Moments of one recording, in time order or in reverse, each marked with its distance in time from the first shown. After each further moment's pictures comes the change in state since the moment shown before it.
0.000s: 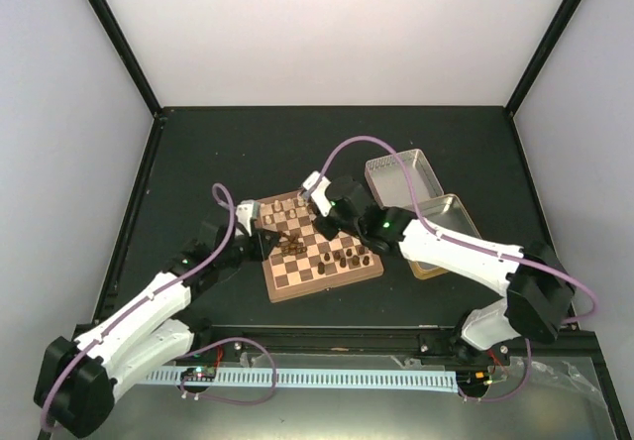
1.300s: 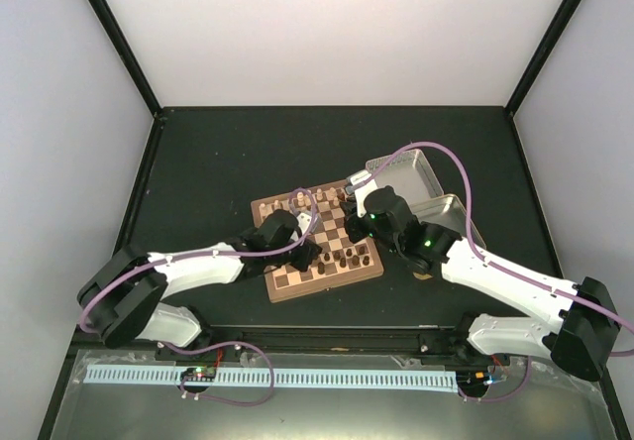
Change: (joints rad) left arm -0.352 0.539 0.134 0.250 -0.136 0.266; right arm -0.045 -0.315 -0.201 -0.001 0.117 0.314
